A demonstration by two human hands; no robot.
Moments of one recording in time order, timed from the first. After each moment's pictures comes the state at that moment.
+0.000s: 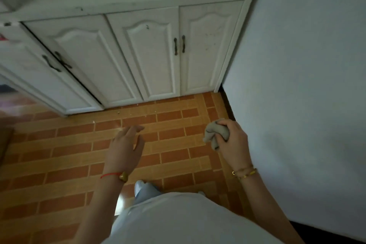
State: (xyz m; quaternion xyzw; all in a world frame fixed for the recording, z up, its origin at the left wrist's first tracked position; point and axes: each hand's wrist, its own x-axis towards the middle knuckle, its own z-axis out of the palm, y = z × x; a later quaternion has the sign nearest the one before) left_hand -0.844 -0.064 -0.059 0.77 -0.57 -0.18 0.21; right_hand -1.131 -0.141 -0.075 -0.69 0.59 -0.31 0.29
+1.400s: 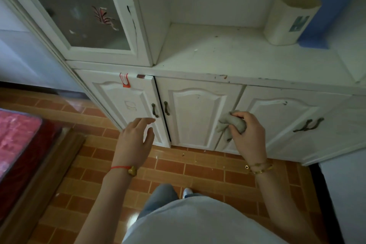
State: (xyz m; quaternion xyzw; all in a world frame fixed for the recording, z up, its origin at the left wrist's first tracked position) left_hand -0.317 -0.265 -0.023 0.83 -0.48 -0.08 0.27; right_hand -0.563 -0.436 -0.040 -0.76 0.46 -0.36 0.28
